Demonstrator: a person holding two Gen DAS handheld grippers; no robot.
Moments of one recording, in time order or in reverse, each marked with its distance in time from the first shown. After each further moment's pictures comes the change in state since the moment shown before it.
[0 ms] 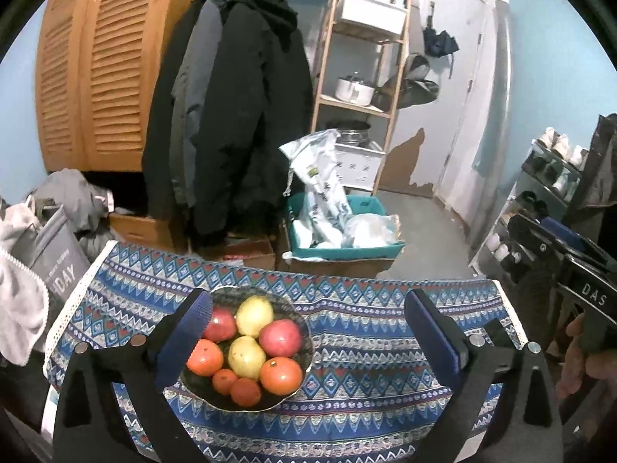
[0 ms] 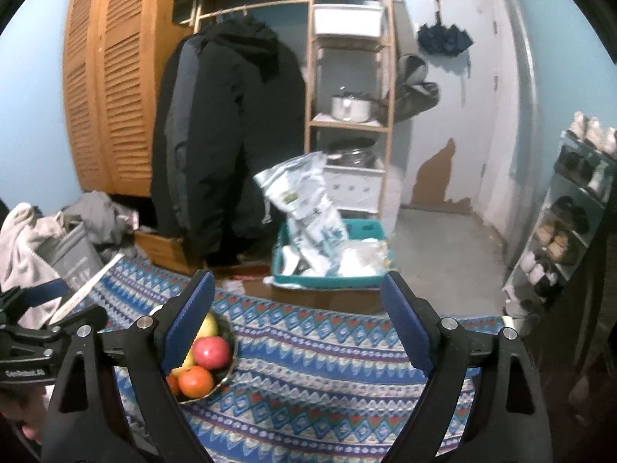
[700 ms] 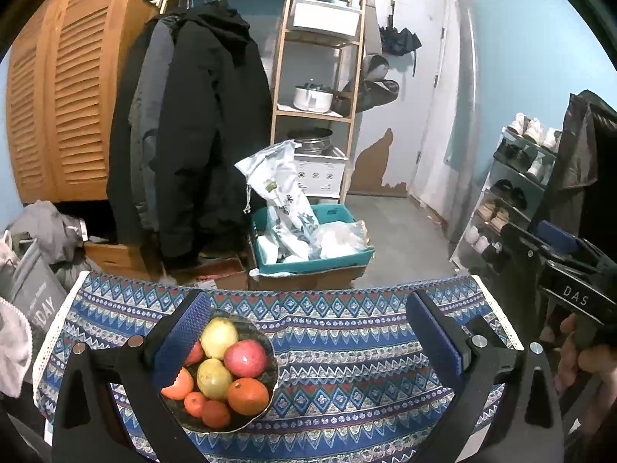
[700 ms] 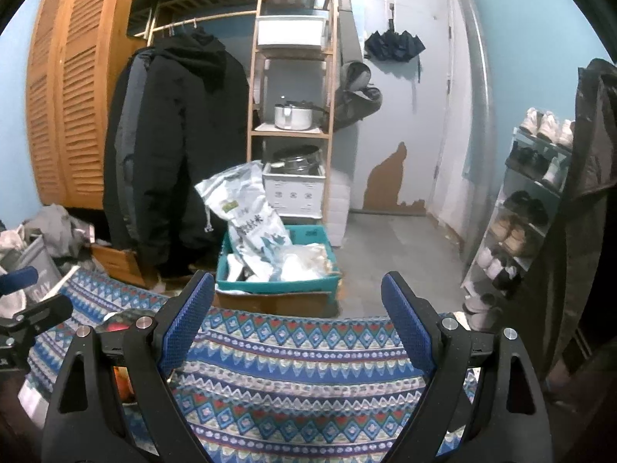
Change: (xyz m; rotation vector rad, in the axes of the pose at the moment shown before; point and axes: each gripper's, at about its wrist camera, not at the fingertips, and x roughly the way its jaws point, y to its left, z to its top) left arm 0.009 -0.049 0.008 0.087 -0.036 -0.074; right arm -0.014 -0.051 -0.012 0.035 -0.024 -0.147
